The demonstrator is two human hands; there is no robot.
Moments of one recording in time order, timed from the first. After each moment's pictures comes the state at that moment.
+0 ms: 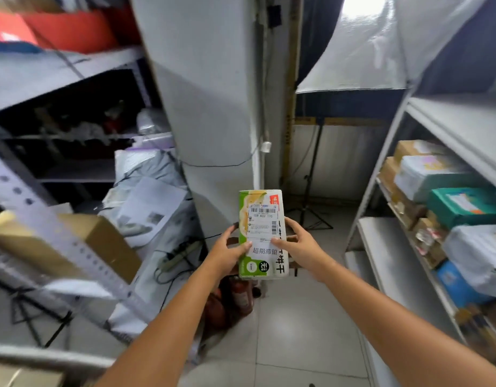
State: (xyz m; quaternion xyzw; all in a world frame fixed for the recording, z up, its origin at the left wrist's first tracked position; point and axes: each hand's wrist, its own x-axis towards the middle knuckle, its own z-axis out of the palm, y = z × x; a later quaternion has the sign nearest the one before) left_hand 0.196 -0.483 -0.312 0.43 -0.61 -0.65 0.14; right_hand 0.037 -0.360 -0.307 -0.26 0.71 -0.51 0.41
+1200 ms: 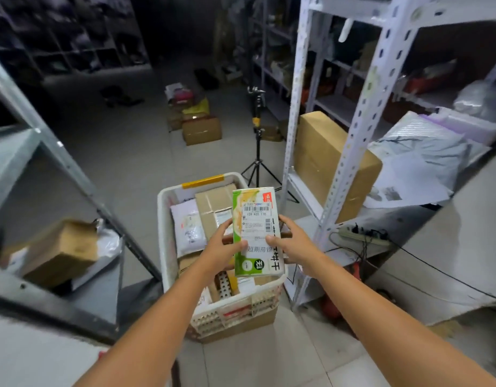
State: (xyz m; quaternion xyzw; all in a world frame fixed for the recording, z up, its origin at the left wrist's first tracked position) left_hand 0.581 -0.398 -0.359 0.69 -0.27 -0.50 0.44; right_hand 0.403 -0.497 -0.361 -0.58 0.47 -0.18 0.64
